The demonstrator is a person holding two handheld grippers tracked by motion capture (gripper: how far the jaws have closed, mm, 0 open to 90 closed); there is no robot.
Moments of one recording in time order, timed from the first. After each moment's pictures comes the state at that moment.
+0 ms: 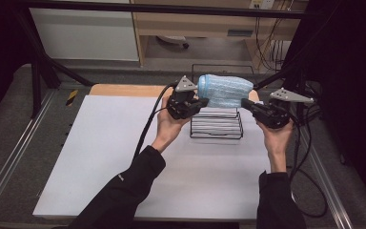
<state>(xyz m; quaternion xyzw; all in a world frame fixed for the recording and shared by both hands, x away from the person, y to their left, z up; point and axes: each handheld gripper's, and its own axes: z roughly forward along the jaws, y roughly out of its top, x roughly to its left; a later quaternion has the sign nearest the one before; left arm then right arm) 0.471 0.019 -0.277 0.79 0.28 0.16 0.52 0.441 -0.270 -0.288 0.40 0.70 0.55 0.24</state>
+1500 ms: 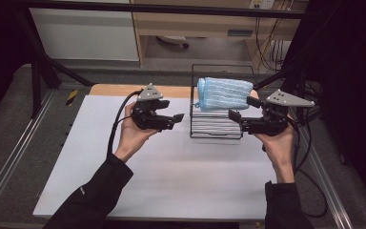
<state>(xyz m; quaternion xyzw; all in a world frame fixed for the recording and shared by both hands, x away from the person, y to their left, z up) 0.431 0.114 -0.277 0.80 0.29 0.16 0.49 0.402 -0.241 -0.261 0.35 0.71 0.57 0.23</state>
